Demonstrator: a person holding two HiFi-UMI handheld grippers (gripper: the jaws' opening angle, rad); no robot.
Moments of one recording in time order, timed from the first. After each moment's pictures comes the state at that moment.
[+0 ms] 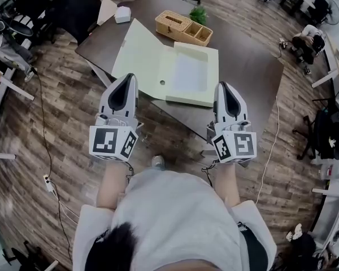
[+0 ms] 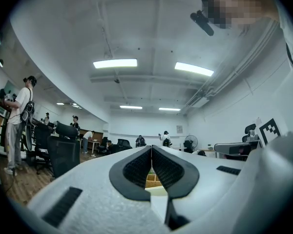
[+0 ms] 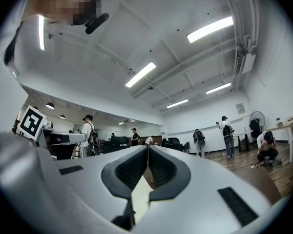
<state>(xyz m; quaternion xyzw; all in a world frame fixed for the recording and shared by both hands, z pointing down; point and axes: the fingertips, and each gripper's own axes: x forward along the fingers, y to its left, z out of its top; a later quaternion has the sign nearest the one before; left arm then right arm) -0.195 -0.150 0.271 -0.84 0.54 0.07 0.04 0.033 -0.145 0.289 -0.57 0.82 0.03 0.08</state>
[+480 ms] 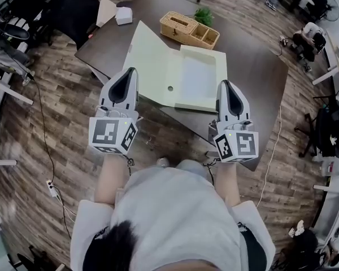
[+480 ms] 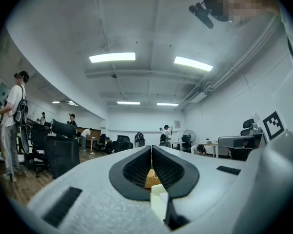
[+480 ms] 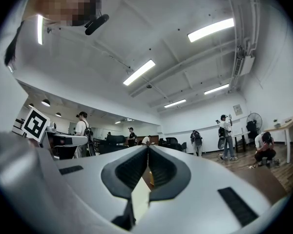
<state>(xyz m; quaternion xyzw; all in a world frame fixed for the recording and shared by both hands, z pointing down) -0.234 -0.219 0.281 -0.85 0.53 0.03 0.04 -0.004 -0.193 0.291 -0.59 0.81 0.03 0.08</state>
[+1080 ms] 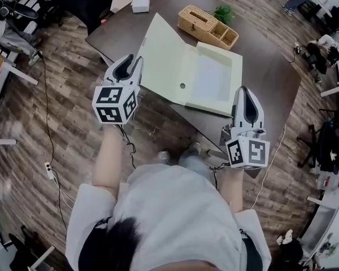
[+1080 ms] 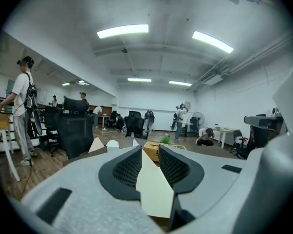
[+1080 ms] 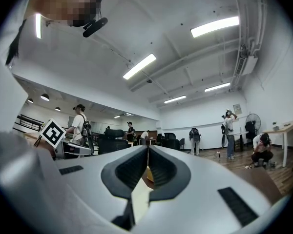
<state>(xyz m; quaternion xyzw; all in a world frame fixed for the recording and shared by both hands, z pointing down) -0.291 -0.292 0.361 -0.82 0.57 -0.07 -0.08 -0.003 -0.212 0.305 -0.59 0.80 0.02 0.04</state>
